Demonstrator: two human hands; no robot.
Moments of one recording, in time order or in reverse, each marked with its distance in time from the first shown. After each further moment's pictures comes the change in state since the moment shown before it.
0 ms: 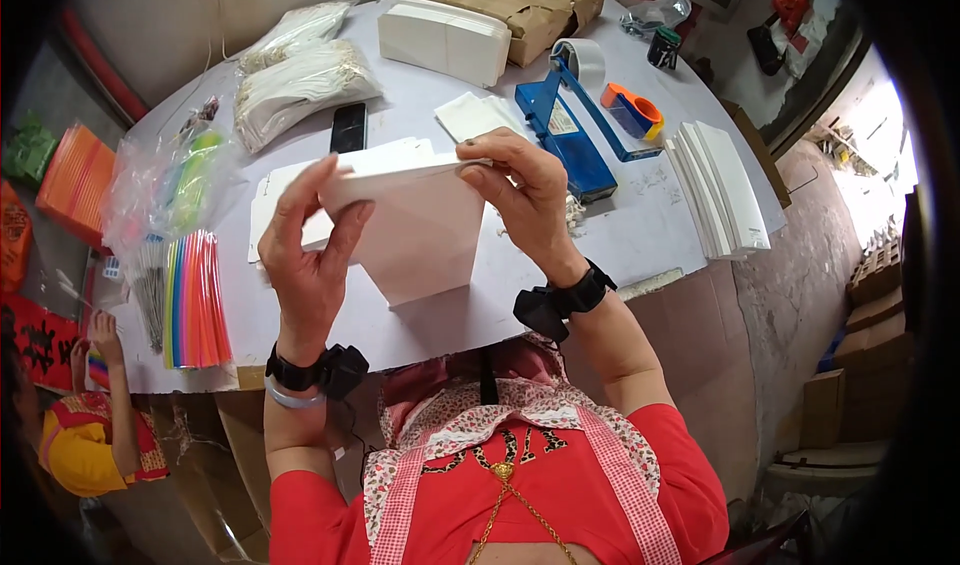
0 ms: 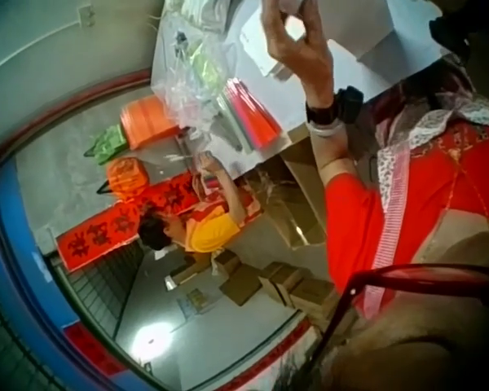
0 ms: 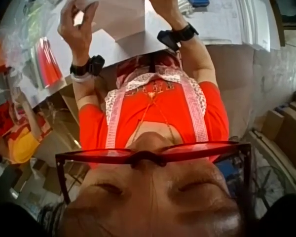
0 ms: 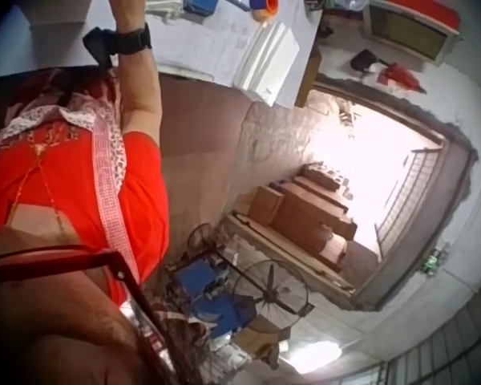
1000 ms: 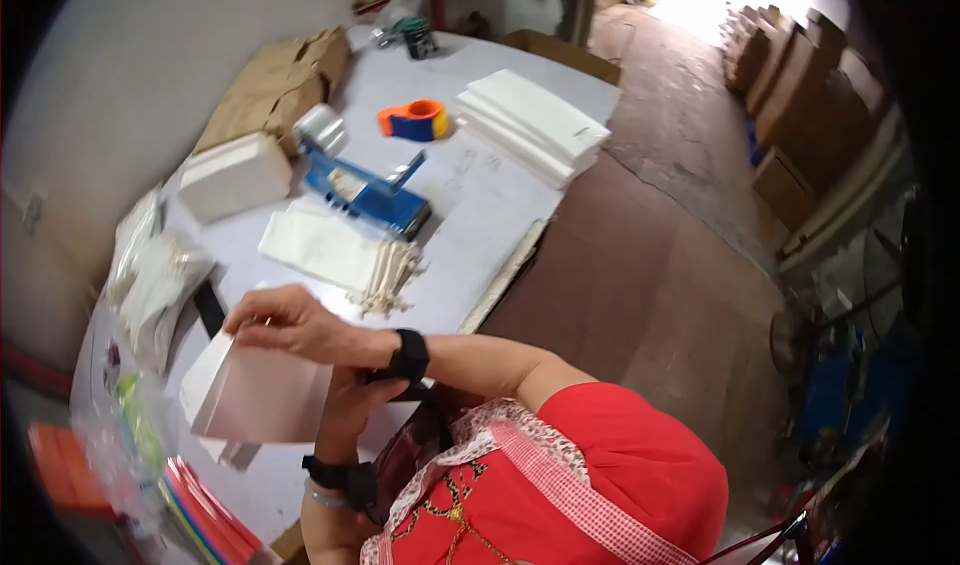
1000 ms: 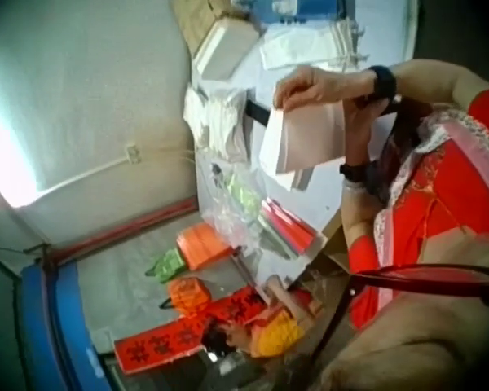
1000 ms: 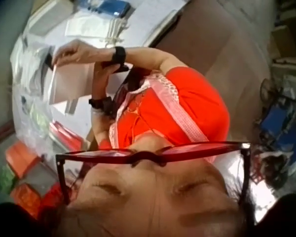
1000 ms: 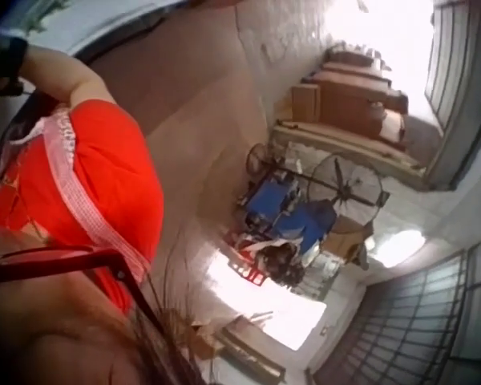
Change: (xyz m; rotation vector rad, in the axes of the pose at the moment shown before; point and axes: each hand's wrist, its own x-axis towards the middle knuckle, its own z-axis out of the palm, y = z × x) left_hand -0.048 -0.012 0.127 -0.889 -0.970 -0.676; right_hand -0.010 0.020 0.018 0.317 0.126 0.158
